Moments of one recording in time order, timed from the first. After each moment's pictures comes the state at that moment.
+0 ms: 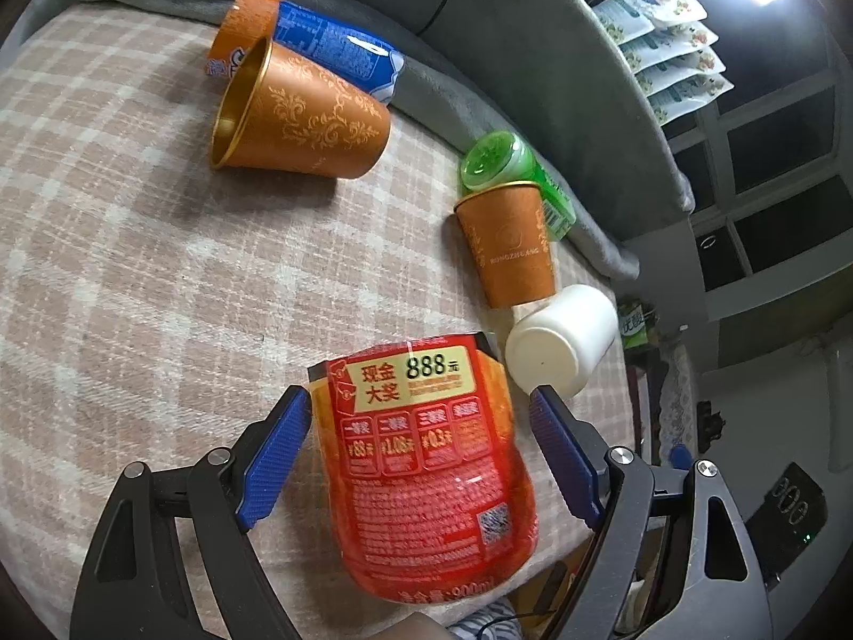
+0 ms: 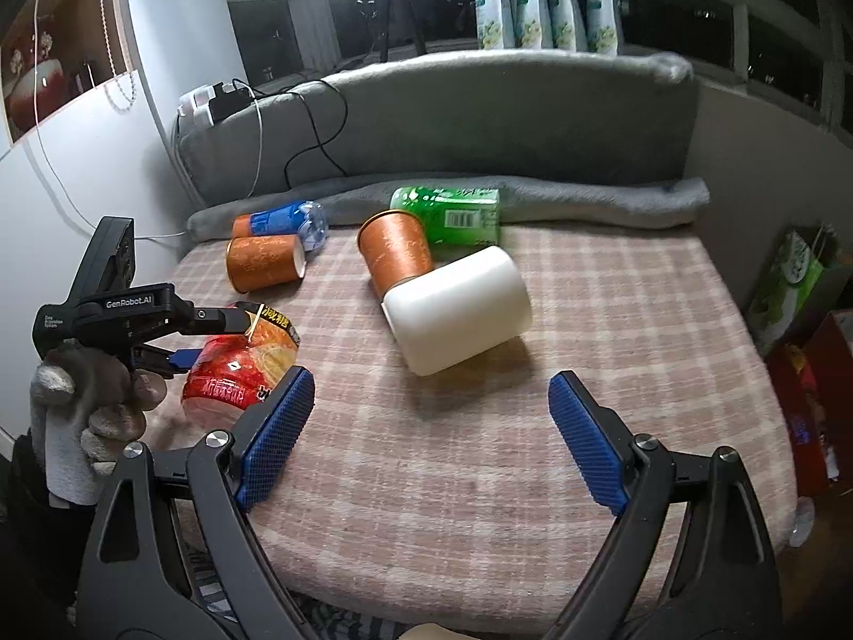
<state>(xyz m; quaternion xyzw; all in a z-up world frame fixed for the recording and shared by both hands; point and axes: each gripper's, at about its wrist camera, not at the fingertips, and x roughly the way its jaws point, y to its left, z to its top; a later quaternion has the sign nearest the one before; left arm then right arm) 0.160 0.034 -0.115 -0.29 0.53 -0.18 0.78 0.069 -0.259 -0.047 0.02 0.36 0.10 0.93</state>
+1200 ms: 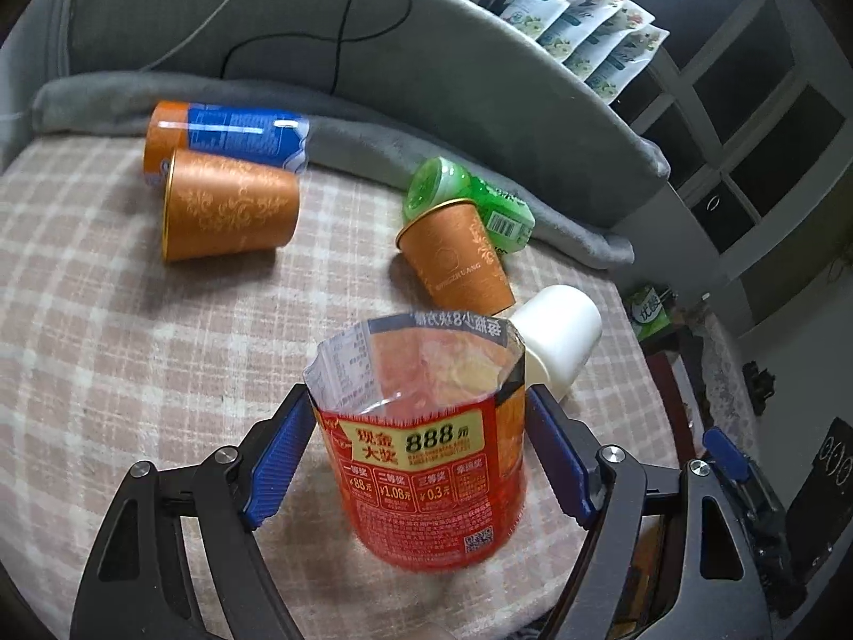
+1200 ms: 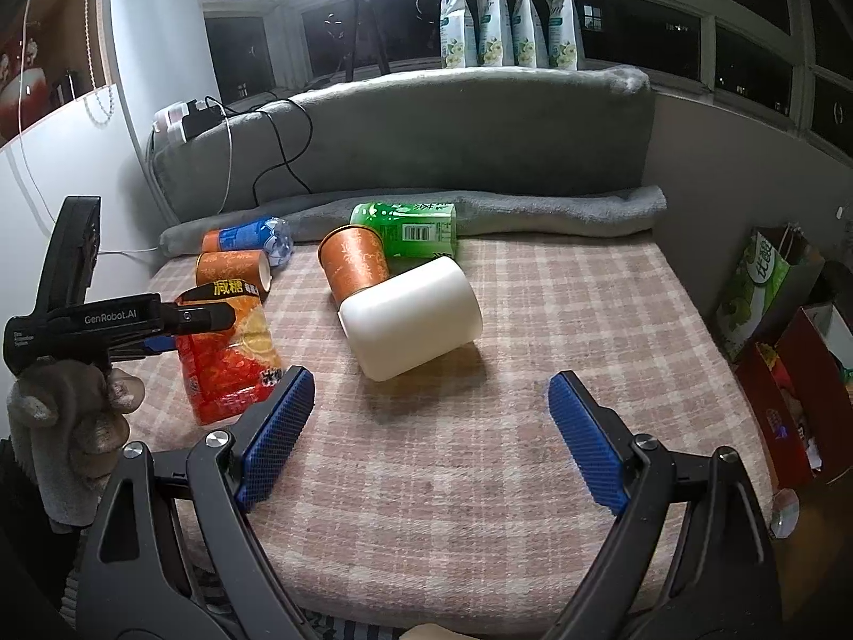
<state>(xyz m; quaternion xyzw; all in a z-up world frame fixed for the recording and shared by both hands) 0.149 -0.010 -0.079 -0.18 0.46 -0.18 0.85 0.060 -0.276 -0.045 0.03 0.34 0.07 0.94</state>
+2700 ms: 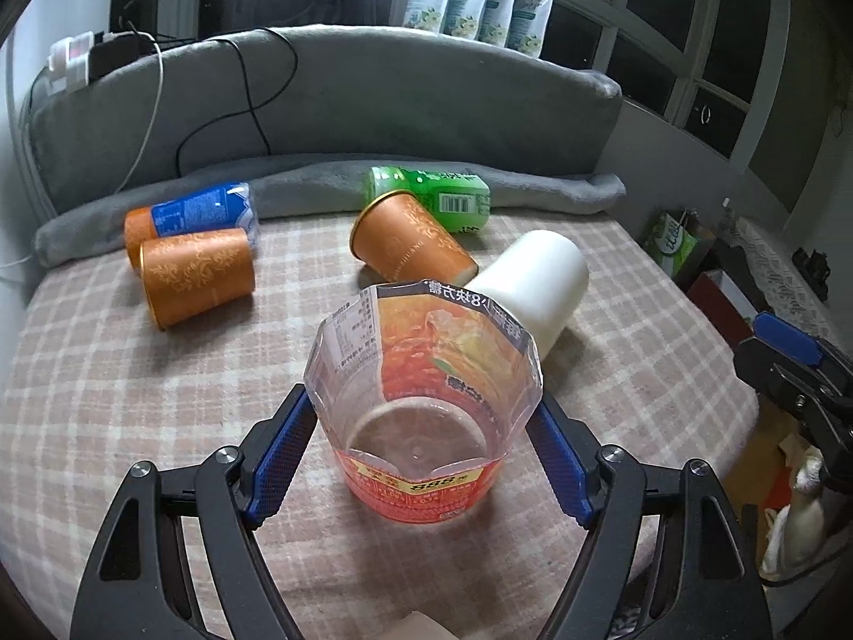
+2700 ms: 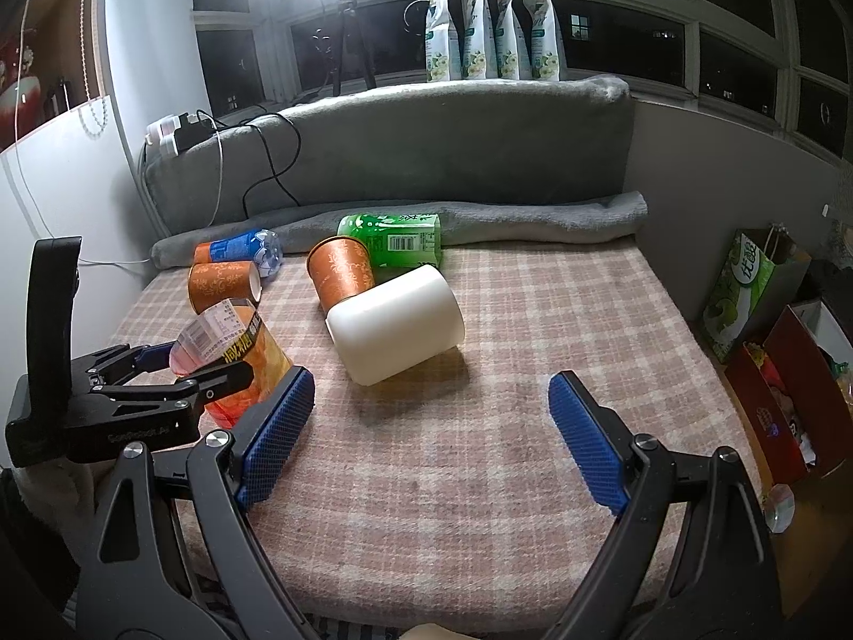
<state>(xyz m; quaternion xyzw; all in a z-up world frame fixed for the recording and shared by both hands) 0.109 -0.068 -0.074 -0.01 0.40 -0.18 0.90 0.052 -0.282 -0.041 0.03 0.32 0.05 0.94</state>
